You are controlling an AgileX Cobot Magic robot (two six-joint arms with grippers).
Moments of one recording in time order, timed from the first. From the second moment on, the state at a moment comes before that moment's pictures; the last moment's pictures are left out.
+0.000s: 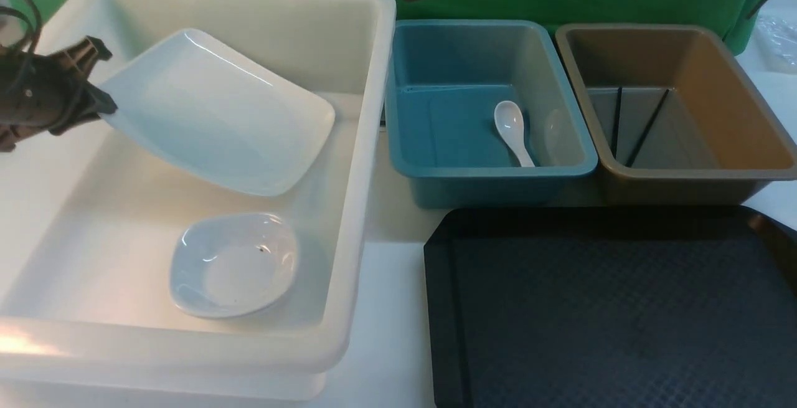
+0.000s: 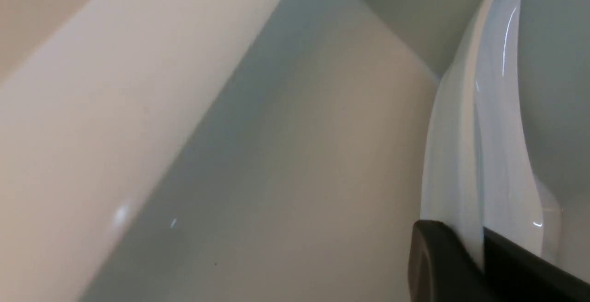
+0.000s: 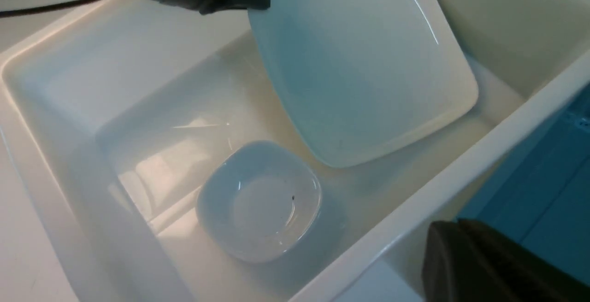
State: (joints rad) right arm 0.63 1.73 -2.00 0.26 0.95 -0.18; left arm 0.27 1.85 -1.26 -0.94 0.45 0.39
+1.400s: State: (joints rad) right arm 0.63 1.20 -1.71 -0.24 0.81 0.22; left arm -0.46 1.22 -1.35 -0.48 0.86 0.45
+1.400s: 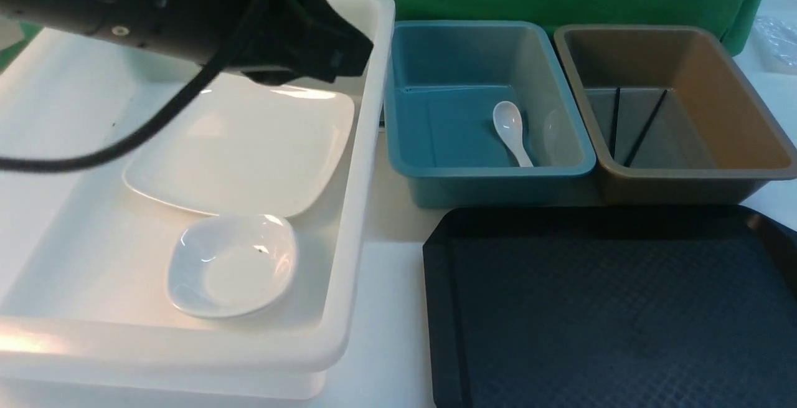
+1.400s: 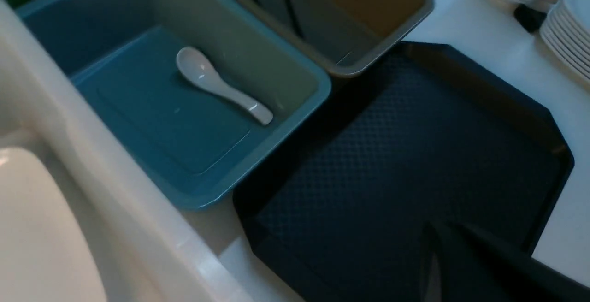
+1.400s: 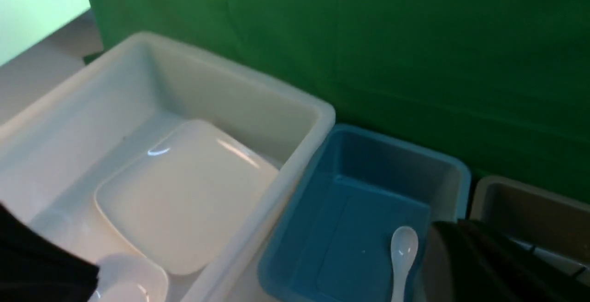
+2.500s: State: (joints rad) right arm 0.63 0.08 -0.40 -0.34 0.03 0.40; left arm -0.51 0.42 -0.41 -0.44 0.46 0.30
